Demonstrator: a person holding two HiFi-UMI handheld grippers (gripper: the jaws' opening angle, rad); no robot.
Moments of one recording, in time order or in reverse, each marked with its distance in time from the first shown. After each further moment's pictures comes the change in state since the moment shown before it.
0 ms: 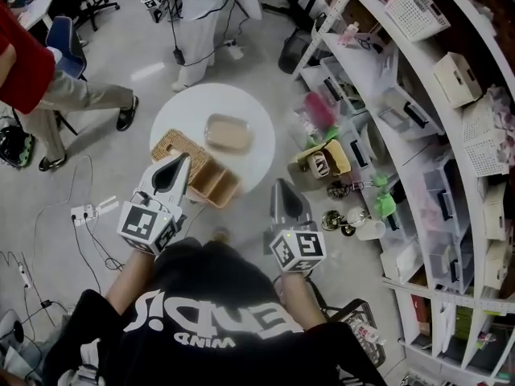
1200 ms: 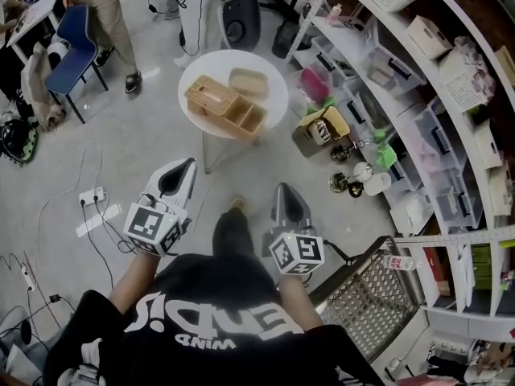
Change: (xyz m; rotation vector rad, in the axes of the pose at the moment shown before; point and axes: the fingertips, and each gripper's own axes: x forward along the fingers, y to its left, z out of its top) left arm -0.323 -0.070 -0.058 -0.017 -0.018 -0.114; right arm -0.246 0.222 -0.120 0.026 -0.087 -0.146
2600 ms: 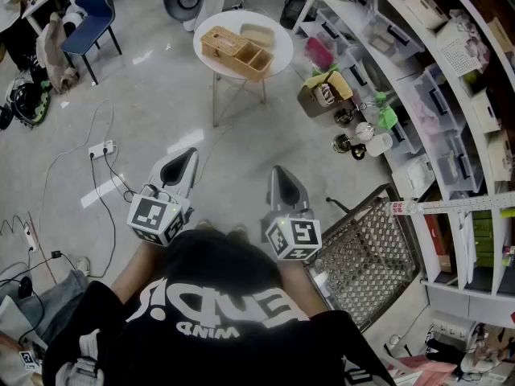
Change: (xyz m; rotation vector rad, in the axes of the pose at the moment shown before) left arm -0.200 -0.146 -0.023 -0.009 0.044 0.044; right arm -0.217 0.091 -0.032 -0.060 0.059 0.073
